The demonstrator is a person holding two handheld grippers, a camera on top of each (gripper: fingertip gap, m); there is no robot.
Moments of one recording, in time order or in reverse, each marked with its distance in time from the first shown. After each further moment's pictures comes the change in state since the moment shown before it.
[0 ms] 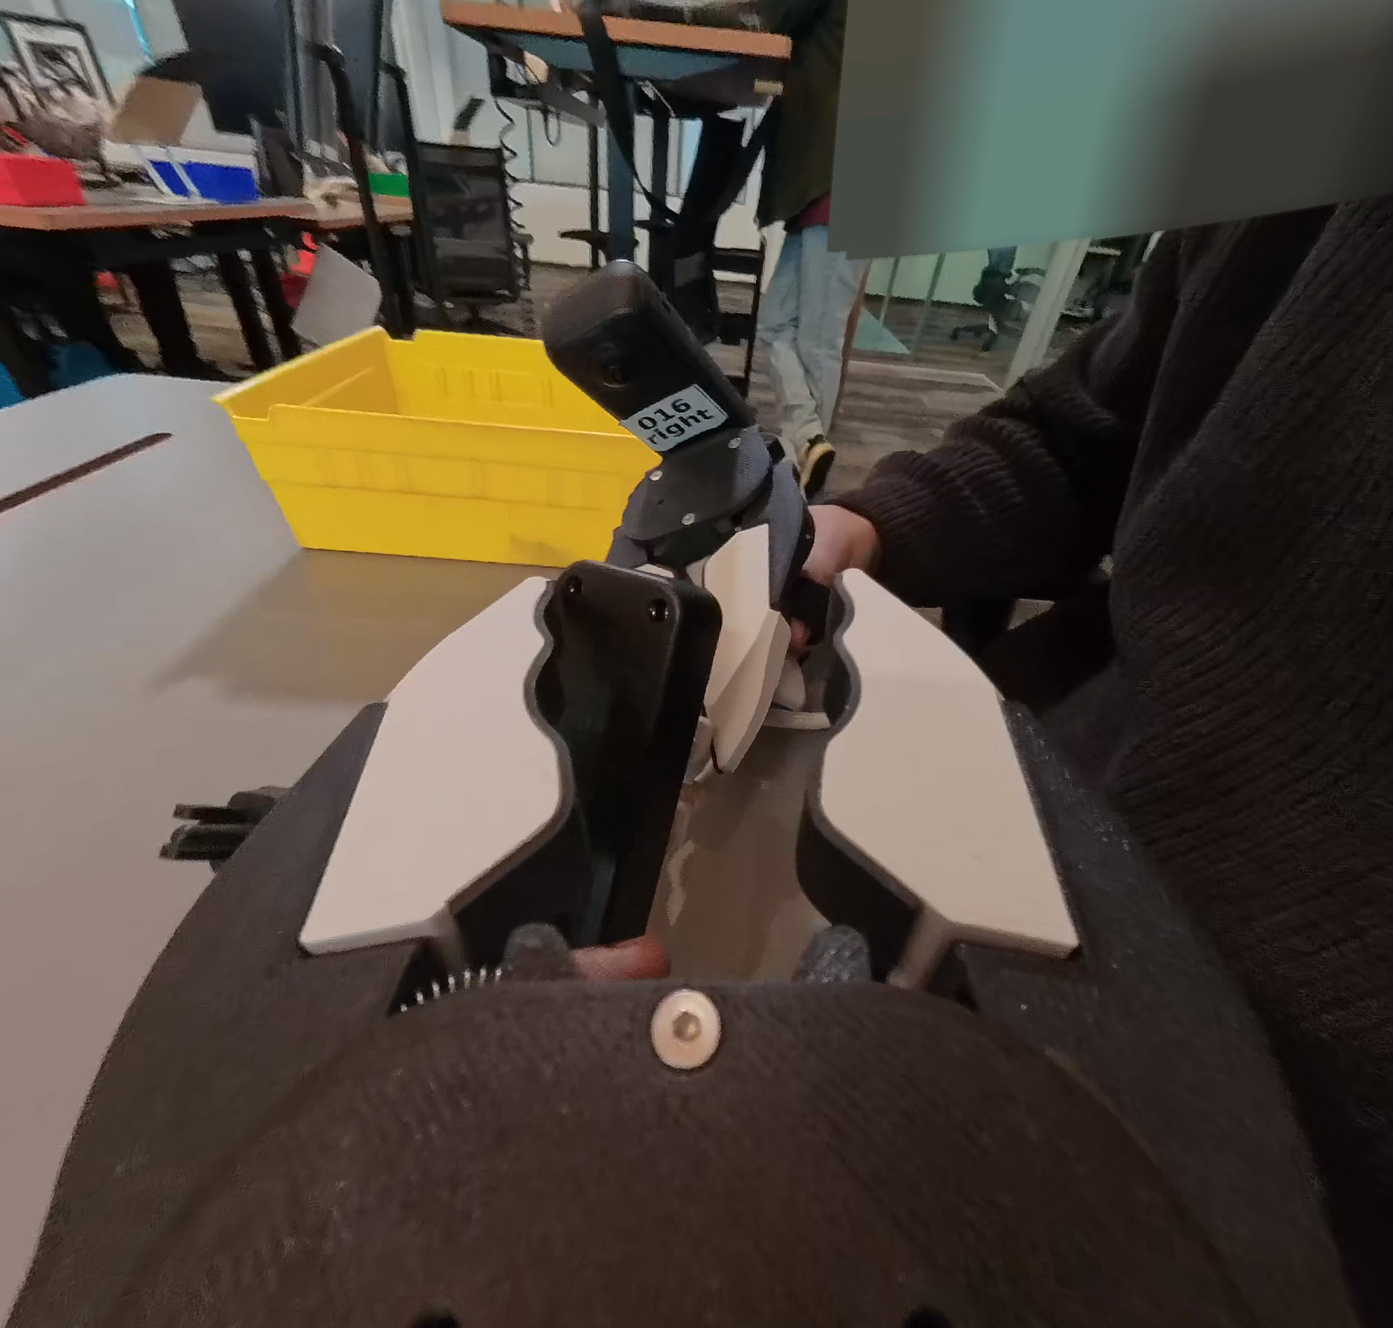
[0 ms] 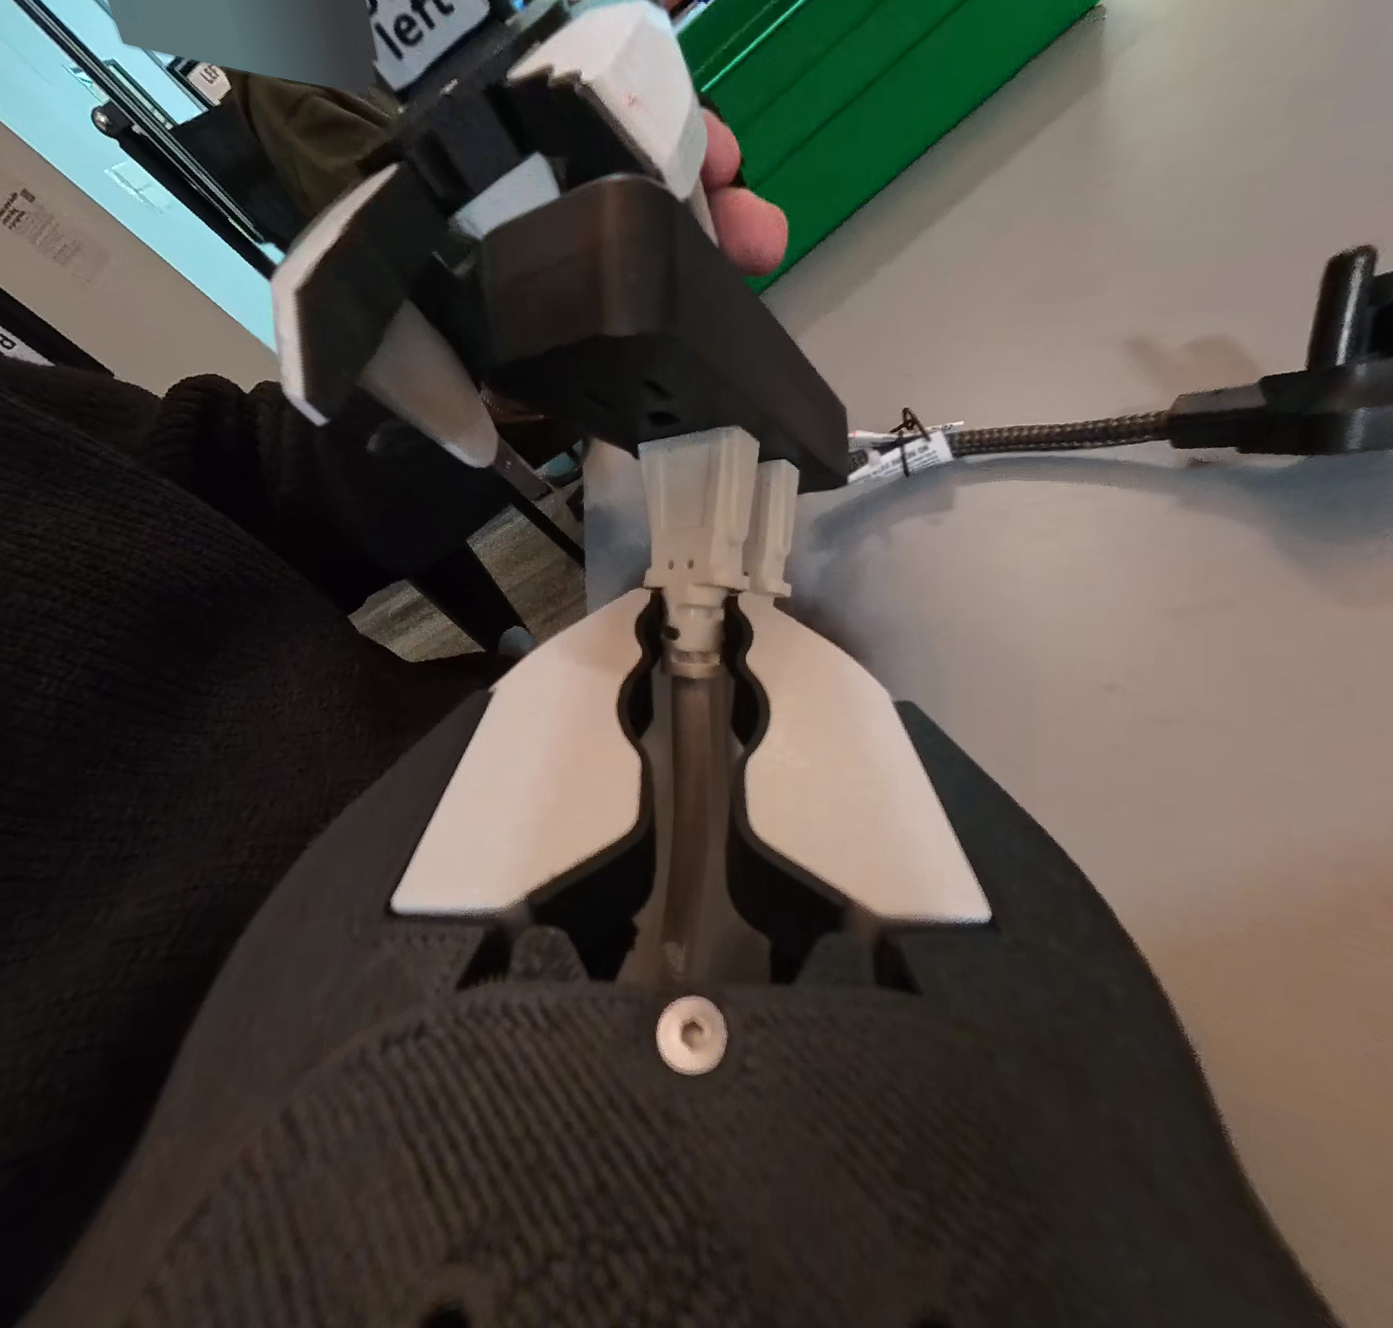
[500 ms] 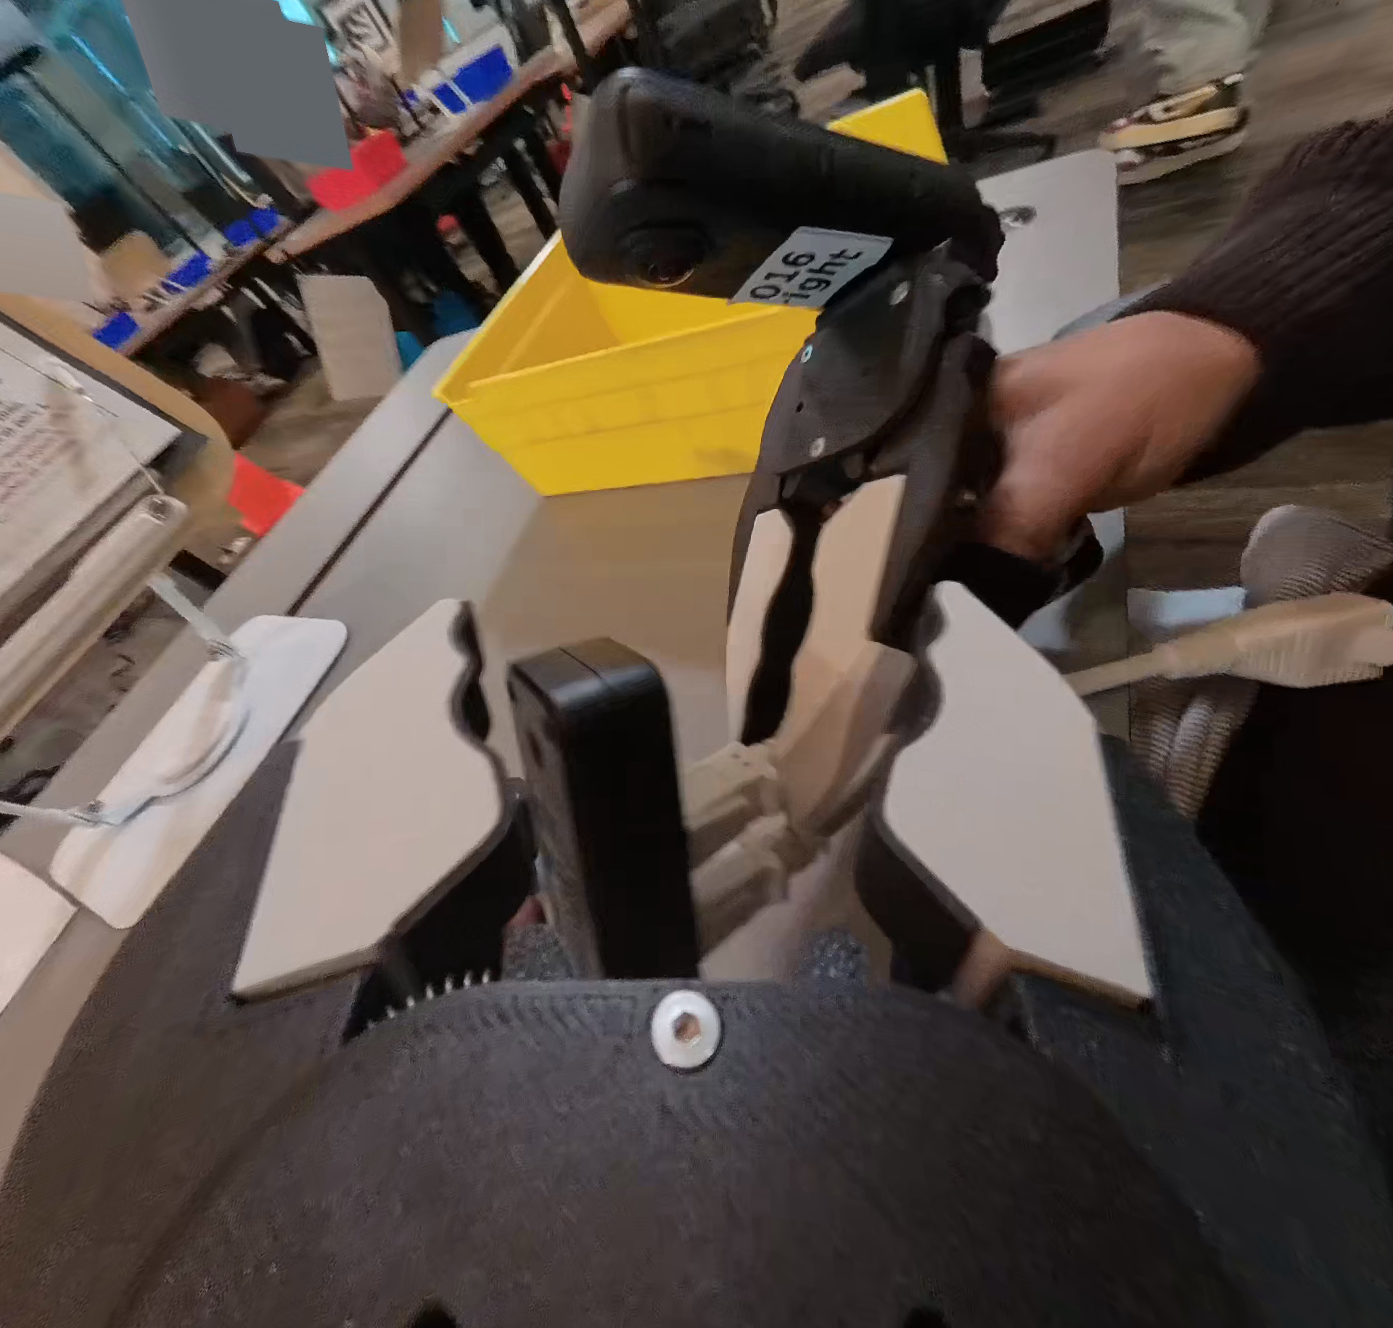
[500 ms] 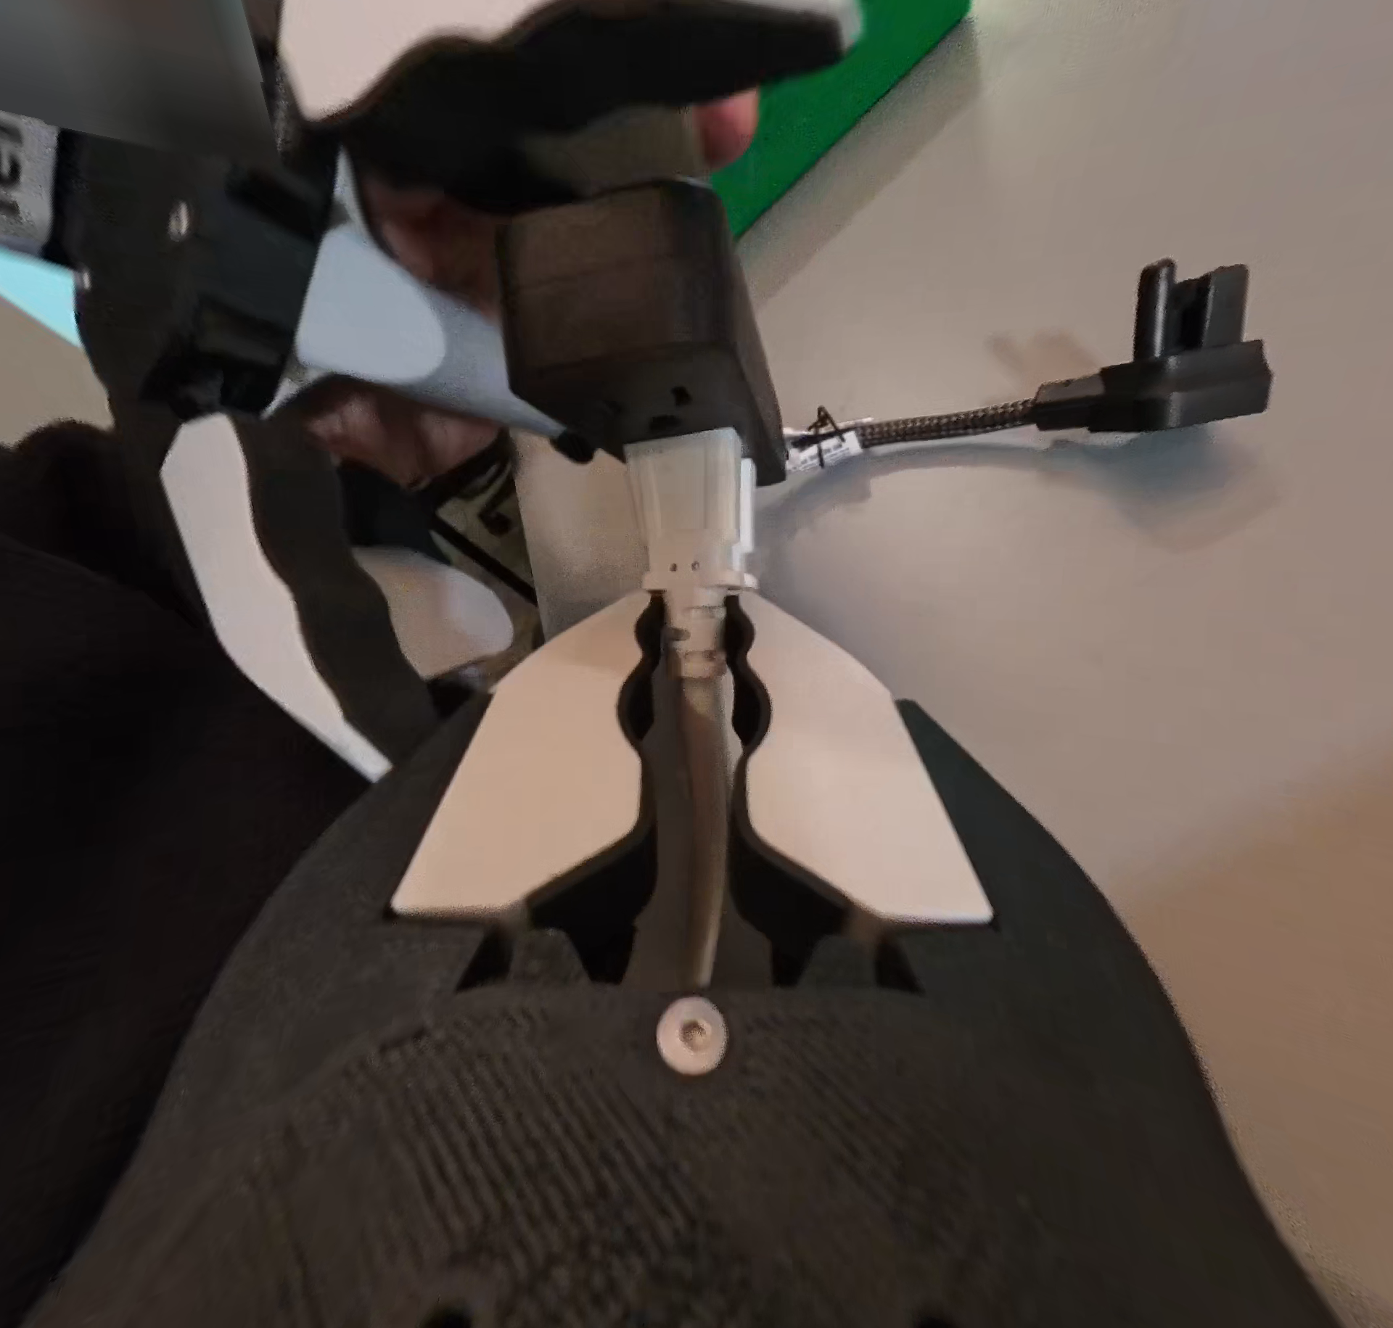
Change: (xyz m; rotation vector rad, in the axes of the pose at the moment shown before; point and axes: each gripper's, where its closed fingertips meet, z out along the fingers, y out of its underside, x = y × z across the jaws) left arm -0.015 0.011 0.038 -0.299 -0.396 0.403; right arm 0.005 -0.006 -0.001 0.017 0.170 0.031
